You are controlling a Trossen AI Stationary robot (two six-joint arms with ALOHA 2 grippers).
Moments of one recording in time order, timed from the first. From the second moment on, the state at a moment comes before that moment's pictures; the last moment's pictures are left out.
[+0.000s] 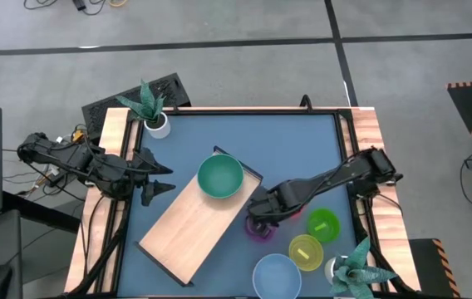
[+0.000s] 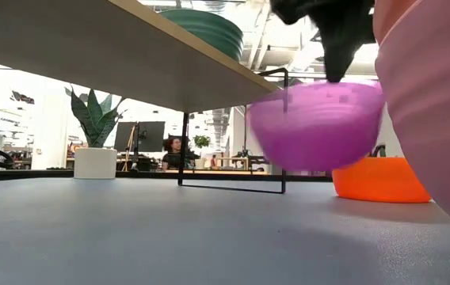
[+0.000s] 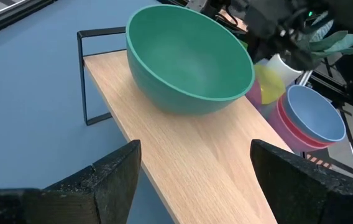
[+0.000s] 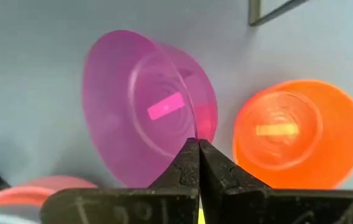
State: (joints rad) left arm -0.32 0.67 0.84 -0.66 -0.35 -0.64; right arm 0.34 1.85 1.65 -1.21 0.09 1.01
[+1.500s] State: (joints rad) left arm -0.32 0.67 0.84 -0.67 -0.35 -0.65; right arm 0.34 1.96 1.65 -1.25 0.00 1.08
